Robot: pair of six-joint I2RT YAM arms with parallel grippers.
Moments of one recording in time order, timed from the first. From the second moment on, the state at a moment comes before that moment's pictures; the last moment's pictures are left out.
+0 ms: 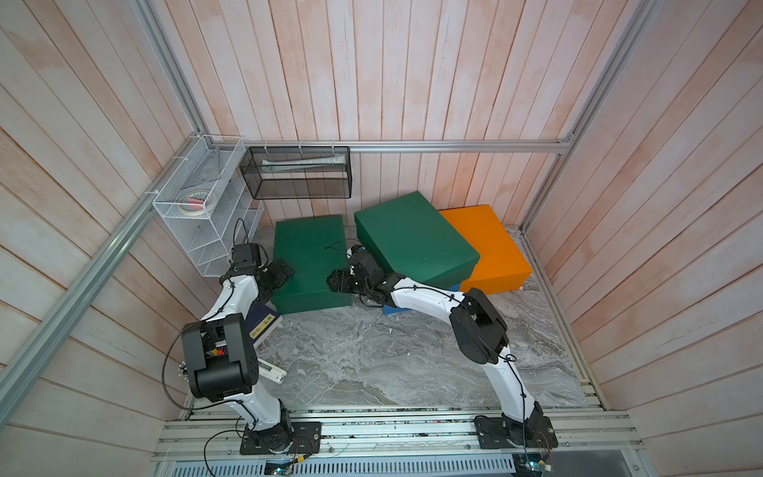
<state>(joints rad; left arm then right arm) 0.23 1.67 1.18 -0.47 0.25 -0.57 0.90 2.27 1.79 -0.12 -0.05 0.76</state>
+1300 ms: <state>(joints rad) 0.23 1.49 1.24 -0.65 0.28 -0.64 0.87 2.21 1.87 -0.12 -0.06 0.75</state>
